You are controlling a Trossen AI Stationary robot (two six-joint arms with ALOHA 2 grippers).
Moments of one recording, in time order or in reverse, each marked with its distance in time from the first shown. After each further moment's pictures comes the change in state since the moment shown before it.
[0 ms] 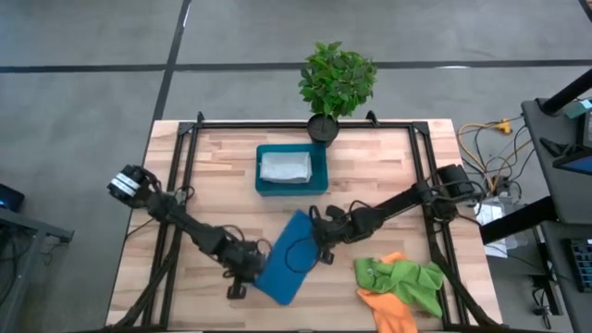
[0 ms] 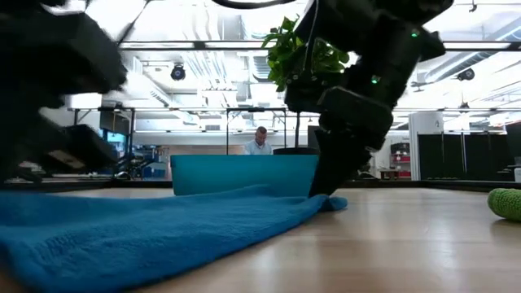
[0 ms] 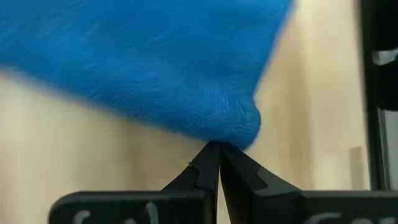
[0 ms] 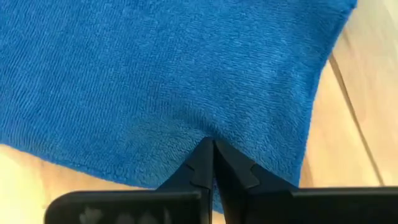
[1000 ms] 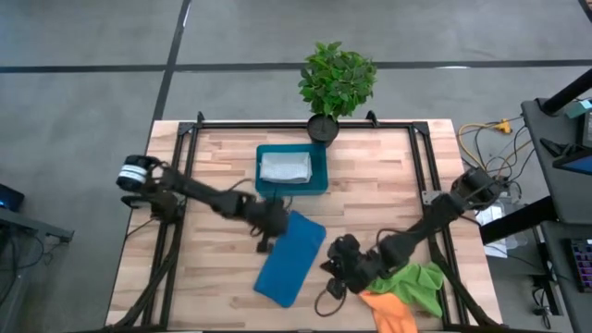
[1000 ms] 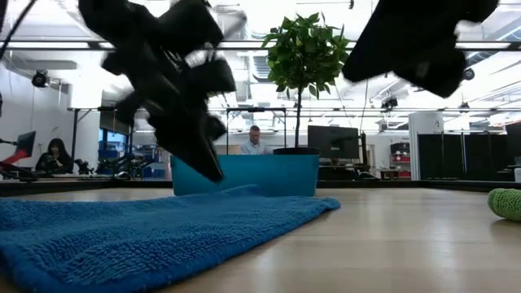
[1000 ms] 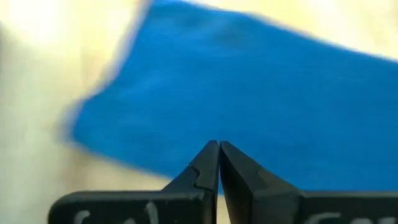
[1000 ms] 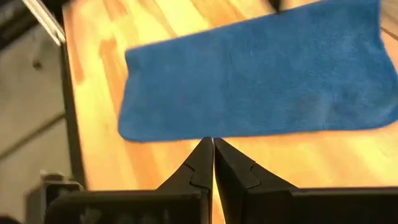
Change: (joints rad) left arm 0.445 0.011 0.054 0.064 -0.098 0.557; right arm 0.353 -0.161 0.030 0.037 0.289 0.535
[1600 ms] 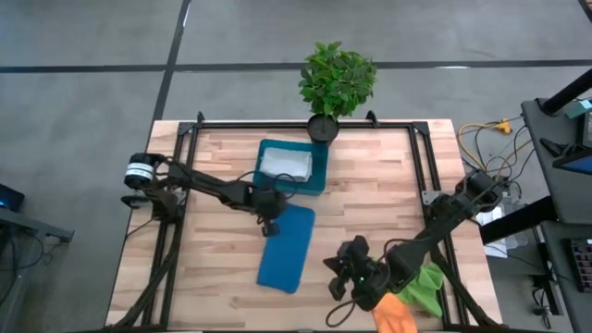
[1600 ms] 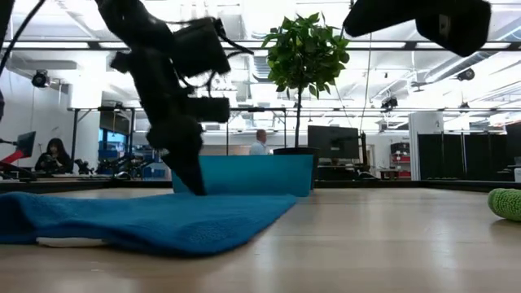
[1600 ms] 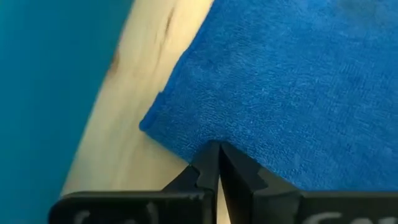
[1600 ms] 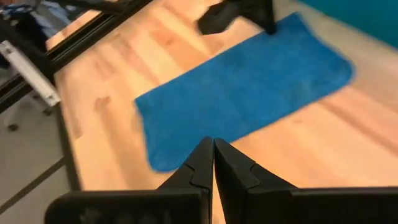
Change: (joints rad) left arm 0.086 0.025 0.063 -0.278 -0.212 -0.222; right arm 0.073 0.000 0.122 -0.209 0.282 0.181
